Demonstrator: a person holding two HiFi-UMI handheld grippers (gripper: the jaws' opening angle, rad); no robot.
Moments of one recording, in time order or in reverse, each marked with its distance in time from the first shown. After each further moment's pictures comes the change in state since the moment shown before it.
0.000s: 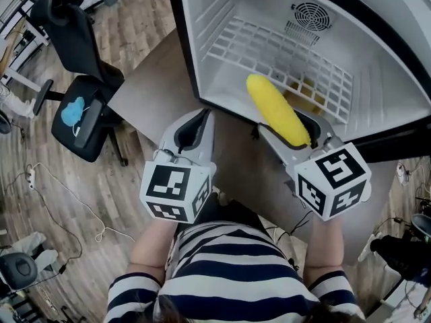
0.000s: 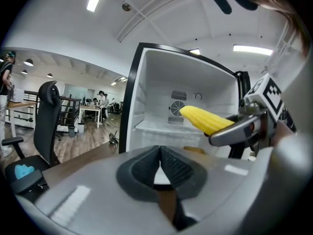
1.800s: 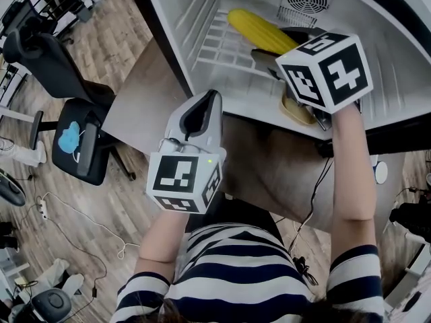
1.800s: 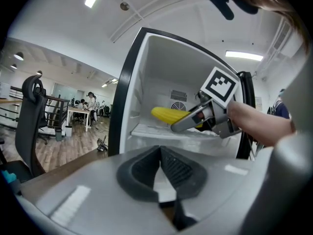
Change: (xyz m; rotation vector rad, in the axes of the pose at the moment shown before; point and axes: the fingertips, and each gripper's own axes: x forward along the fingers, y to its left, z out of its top) left arm 0.063 0.015 0.011 0.023 -0.050 -0.121; right arm 0.100 -0.098 0.057 -0.133 0.192 -0.130
